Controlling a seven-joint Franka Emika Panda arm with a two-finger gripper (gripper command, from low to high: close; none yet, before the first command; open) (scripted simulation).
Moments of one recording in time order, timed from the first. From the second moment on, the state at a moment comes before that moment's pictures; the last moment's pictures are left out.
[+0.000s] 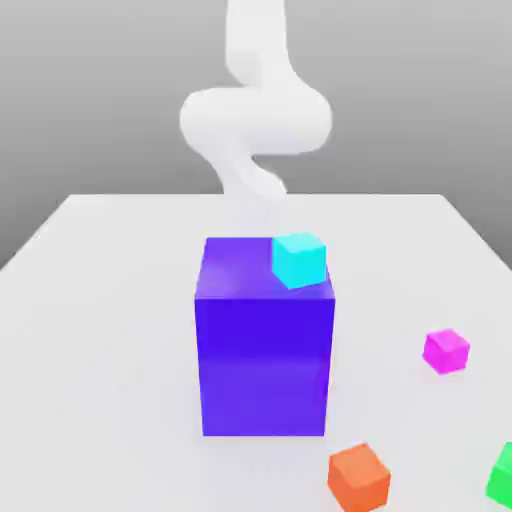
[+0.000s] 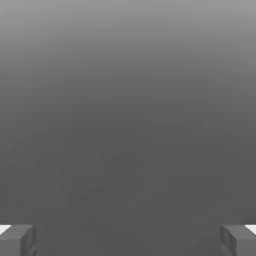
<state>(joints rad) 0.02 -0.72 0.06 -2.35 0.02 2.35 0.85</state>
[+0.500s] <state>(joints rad) 0.20 -0.17 0.49 -2.67 0.01 2.71 1.22</state>
